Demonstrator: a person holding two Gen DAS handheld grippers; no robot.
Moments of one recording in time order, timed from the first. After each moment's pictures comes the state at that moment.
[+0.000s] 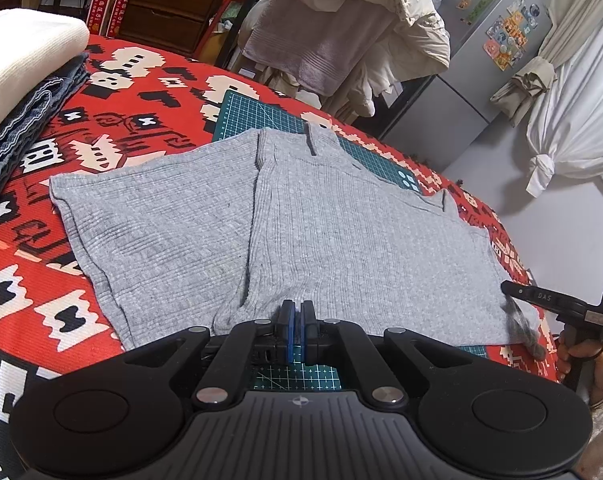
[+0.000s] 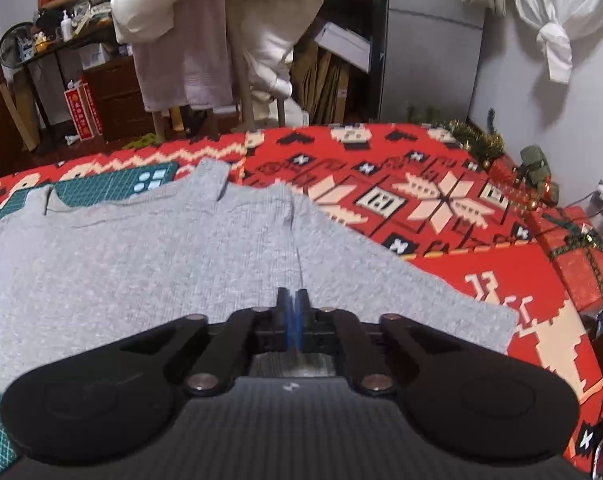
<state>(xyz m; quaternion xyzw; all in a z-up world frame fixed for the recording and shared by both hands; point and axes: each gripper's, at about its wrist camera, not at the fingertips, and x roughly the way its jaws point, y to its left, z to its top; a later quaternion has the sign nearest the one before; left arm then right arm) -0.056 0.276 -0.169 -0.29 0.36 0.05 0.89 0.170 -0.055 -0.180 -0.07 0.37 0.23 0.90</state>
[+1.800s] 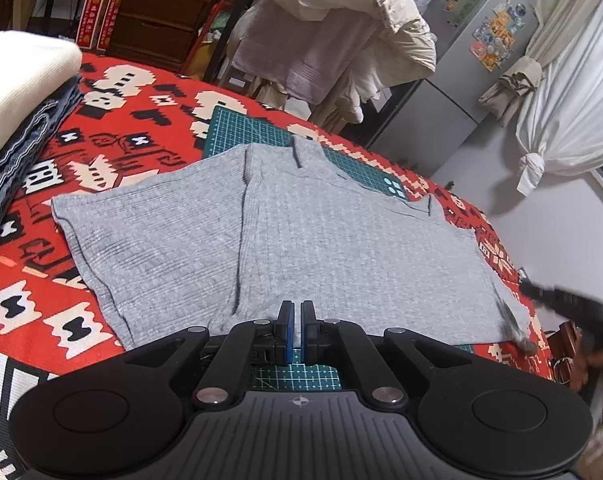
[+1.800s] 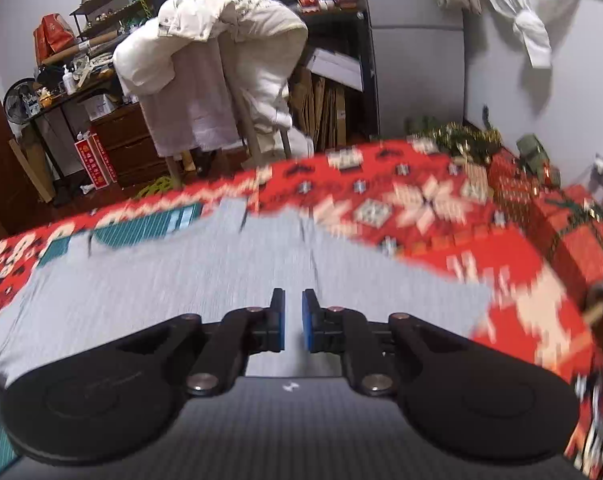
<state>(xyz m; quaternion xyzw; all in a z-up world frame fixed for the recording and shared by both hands) -0.062 0.272 -0.154 -0.27 0.35 0.04 0.89 0.130 -0.091 -0.154 0.01 0.36 0.24 0.90</state>
